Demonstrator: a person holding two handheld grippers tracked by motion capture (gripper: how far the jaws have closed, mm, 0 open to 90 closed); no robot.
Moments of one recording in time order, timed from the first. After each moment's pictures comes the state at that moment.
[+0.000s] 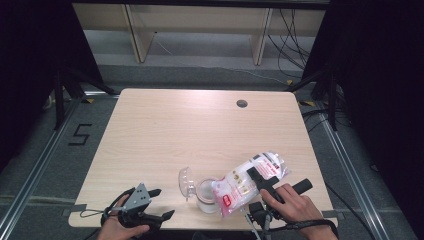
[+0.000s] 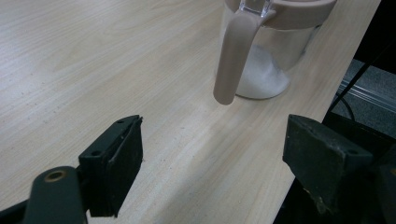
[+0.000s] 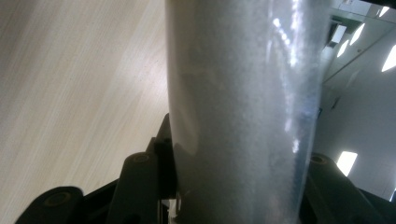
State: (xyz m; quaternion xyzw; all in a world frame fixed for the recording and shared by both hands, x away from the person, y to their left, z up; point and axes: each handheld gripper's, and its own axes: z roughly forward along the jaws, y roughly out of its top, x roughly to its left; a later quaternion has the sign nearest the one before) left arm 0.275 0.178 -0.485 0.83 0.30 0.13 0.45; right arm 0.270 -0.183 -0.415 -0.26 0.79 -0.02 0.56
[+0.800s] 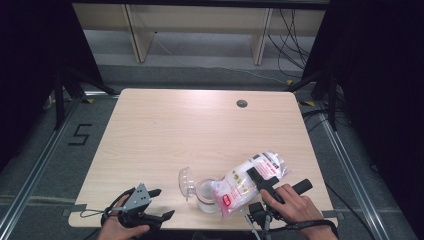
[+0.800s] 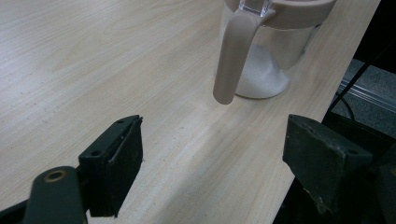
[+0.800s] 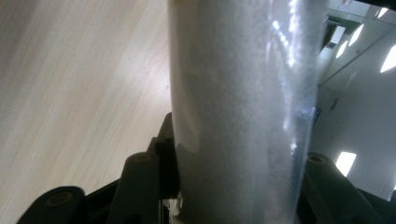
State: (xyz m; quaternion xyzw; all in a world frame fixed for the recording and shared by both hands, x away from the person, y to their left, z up) left arm 0.276 0.179 -0.486 0.83 0.30 0.13 0.45; right arm 0.270 -0.181 -0.413 -0.27 0.78 -0.02 0.56
